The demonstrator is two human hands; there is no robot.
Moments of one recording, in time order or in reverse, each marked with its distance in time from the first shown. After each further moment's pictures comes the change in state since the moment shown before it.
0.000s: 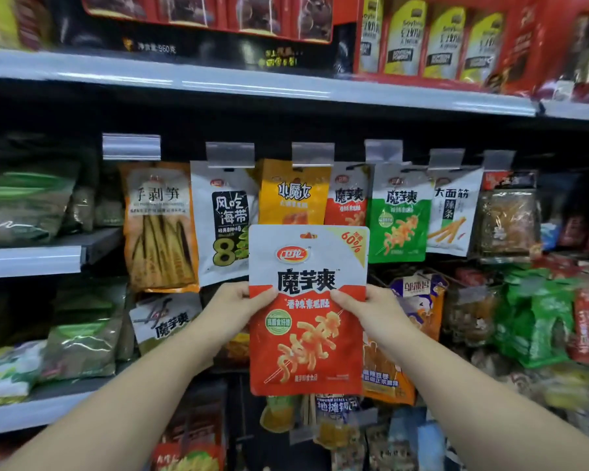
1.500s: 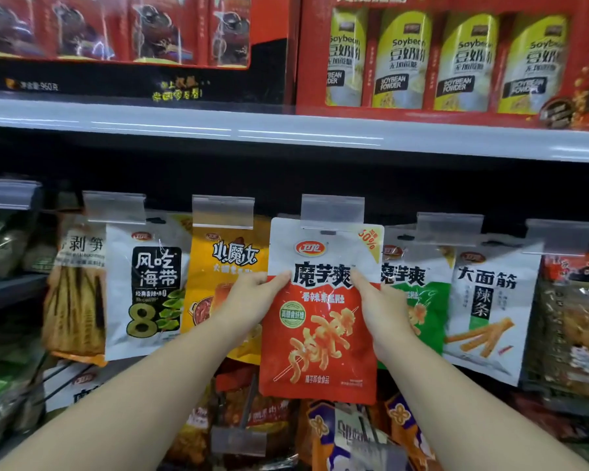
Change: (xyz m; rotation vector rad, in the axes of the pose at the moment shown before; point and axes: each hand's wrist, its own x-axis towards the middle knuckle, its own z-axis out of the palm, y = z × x) left_hand 0.219 0.092 0.146 0.009 0.433 0.053; right_hand 0.254 -0.027 -0.128 0.172 0.054 -0.083
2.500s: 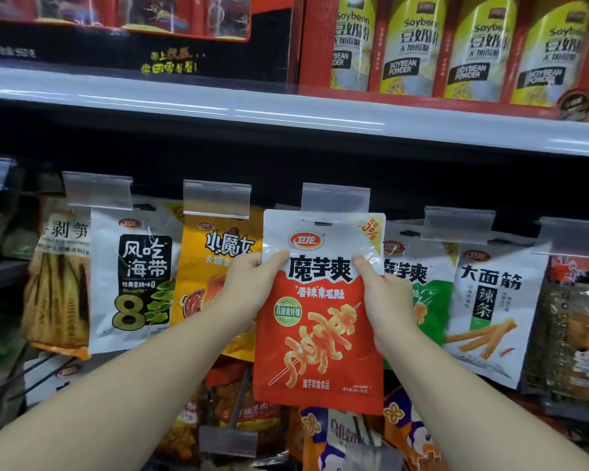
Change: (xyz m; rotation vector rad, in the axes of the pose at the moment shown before) left_hand 0.015 0.002 0.008 -0.133 0.080 0.081; right_hand 0.010 -0.002 0.004 -0.030 0.059 -0.055
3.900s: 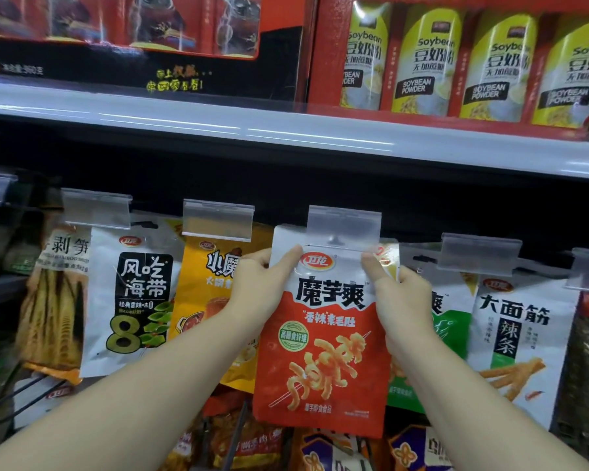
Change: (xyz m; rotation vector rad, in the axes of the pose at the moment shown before) left_hand 0.025 0.013 0.011 -0.081 0.074 0.142; right_hand 0.033 -0.018 0.005 0.043 0.040 -0.188
